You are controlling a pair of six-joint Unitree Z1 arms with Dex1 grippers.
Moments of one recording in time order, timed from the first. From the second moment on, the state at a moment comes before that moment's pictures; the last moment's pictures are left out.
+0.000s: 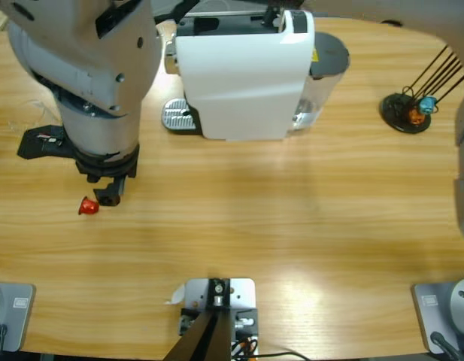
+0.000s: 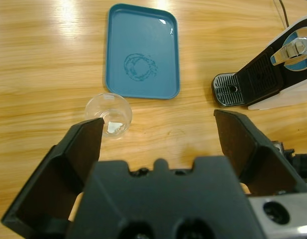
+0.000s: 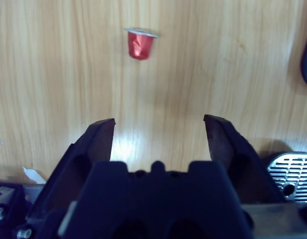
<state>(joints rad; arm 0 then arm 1) -0.26 1.08 -0.85 0.48 -0.12 -0.16 1.15 2.45 -2.41 1.07 0.18 -0.46</state>
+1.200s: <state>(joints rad) -0.26 1.08 -0.85 0.47 -0.15 -0.16 1.23 2.67 -2.64 1.19 0.08 -0.35</state>
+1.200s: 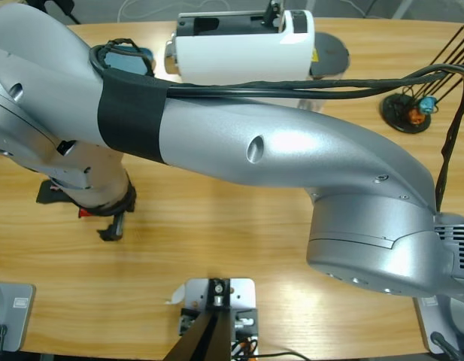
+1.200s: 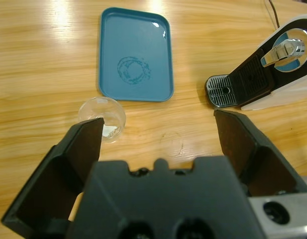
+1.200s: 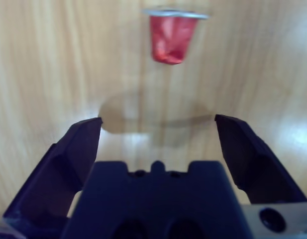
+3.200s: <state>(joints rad) -0.26 1.09 -0.85 0.46 -0.15 -0.15 1.23 2.66 -2.64 1.02 0.10 -0.10</state>
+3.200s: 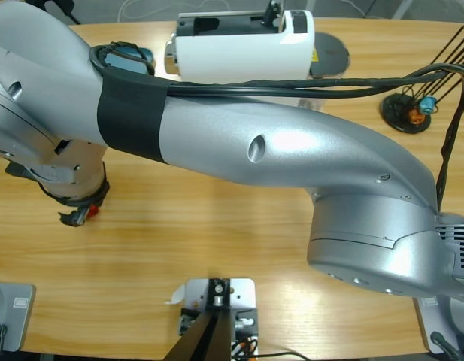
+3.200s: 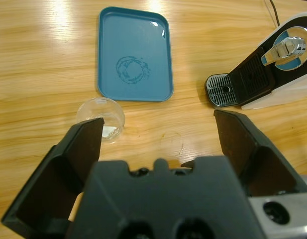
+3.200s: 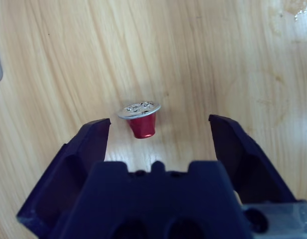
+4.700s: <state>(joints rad) -0.26 1.09 -0.85 0.45 -0.15 -0.14 1.23 2.70 -2.64 1.01 0.18 -0.08</state>
